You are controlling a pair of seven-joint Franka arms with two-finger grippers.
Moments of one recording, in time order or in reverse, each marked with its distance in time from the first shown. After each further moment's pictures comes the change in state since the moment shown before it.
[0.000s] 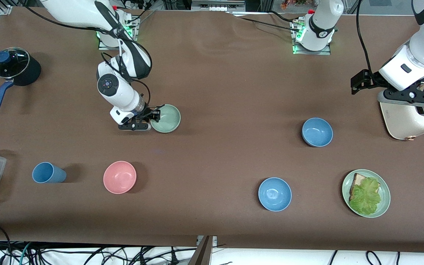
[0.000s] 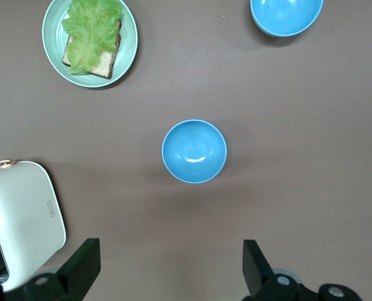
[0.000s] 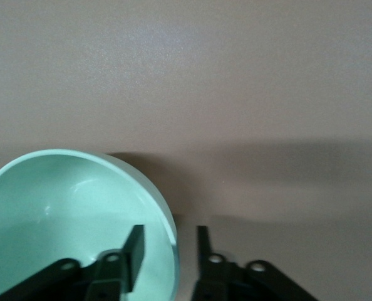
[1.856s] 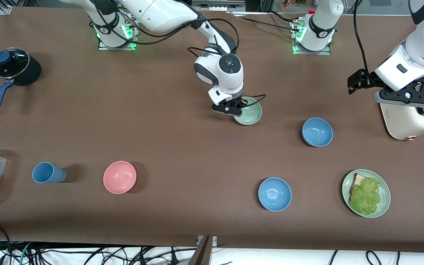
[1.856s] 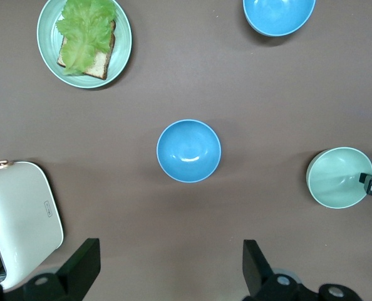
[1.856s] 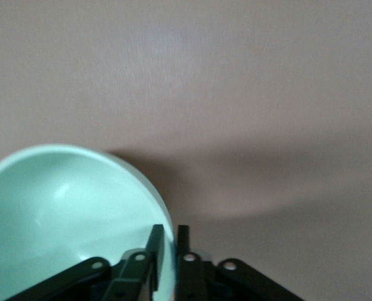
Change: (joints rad) left arm 0.001 0.018 -0.025 0.035 0.000 -0.025 -0.014; right arm 0.640 0.471 -0.091 0.849 -0.202 -0.296 0.871
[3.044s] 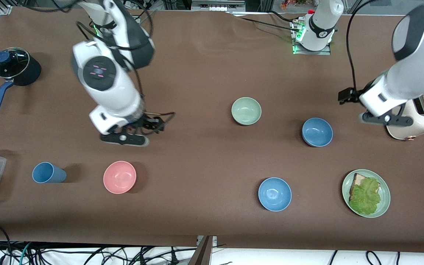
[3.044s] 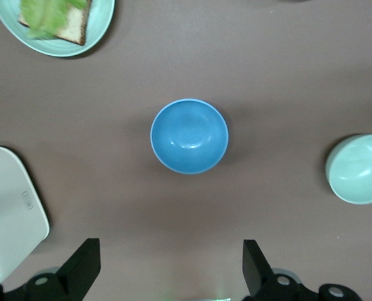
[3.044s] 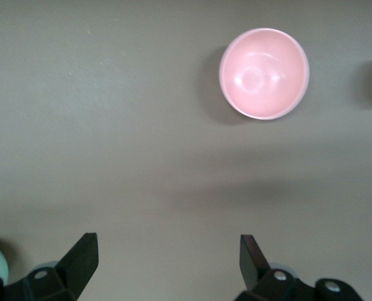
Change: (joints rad) left arm 0.013 0.174 0.002 0.001 0.000 0.010 -0.001; right arm -0.484 -0.480 -0.056 -0.065 0.096 -0.518 -0.759
